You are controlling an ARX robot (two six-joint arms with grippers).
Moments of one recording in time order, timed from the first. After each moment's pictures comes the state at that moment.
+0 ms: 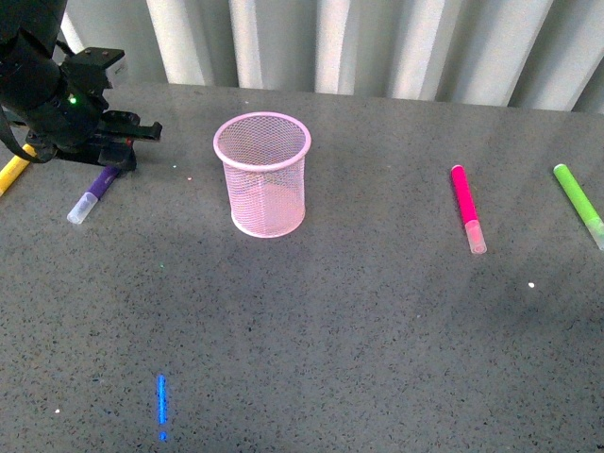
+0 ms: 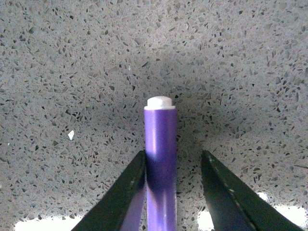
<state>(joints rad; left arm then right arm) 0.03 2.36 1.58 -0.28 0.02 0.15 0.00 0.00 0.02 0.00 0.00 0.00</state>
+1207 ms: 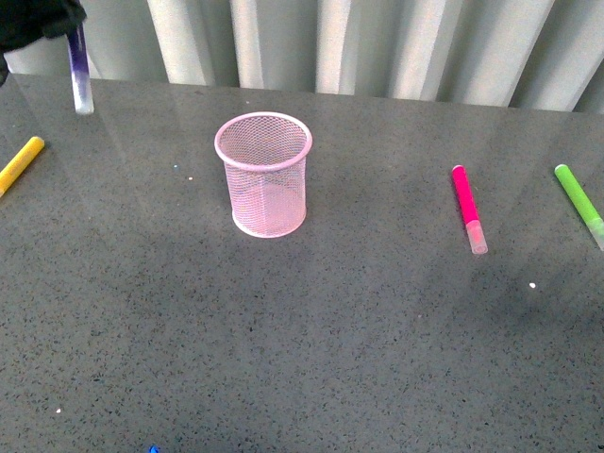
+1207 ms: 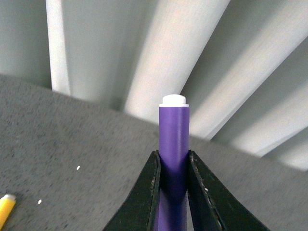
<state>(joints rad) 0.00 1.94 1.02 0.71 0.02 -0.30 0.00 0.00 0.02 0.00 0.00 0.00</state>
